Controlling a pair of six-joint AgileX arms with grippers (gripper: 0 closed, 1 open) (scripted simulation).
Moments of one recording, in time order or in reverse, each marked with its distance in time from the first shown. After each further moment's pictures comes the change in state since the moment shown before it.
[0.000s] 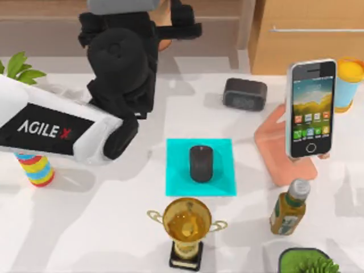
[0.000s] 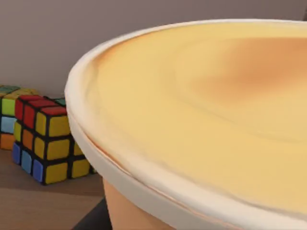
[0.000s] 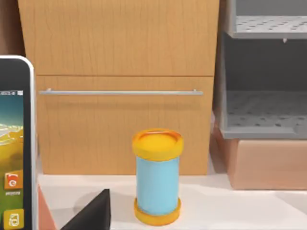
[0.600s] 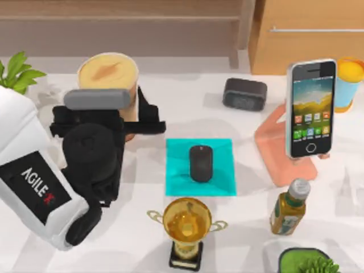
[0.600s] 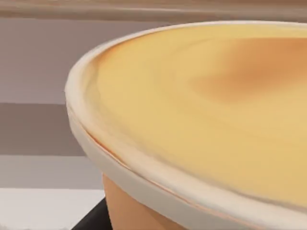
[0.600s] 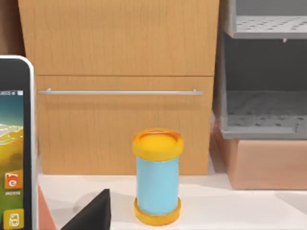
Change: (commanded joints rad) left arm 0.013 0.072 -0.438 0.272 -0.032 -0.005; right arm 0.000 0.000 0.000 0.000 0.000 0.000
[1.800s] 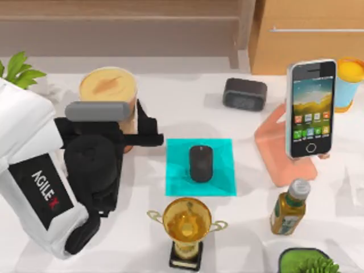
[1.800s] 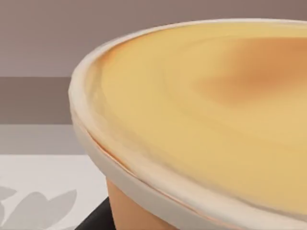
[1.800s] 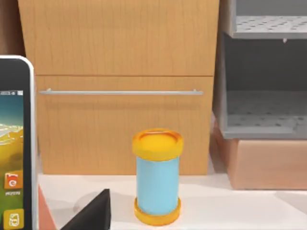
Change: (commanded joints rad) left arm 0.005 0.072 -0.026 0.046 -0.002 -0.004; right arm 0.000 0.000 0.000 0.000 0.000 0.000
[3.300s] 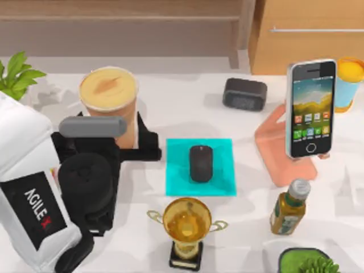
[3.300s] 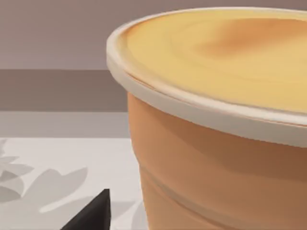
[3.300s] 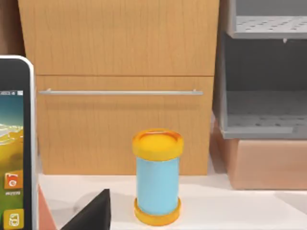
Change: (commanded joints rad) left arm -0.056 -0.052 -0.108 0.049 -0.058 -0.008; right arm 0.000 0.000 0.000 0.000 0.000 0.000
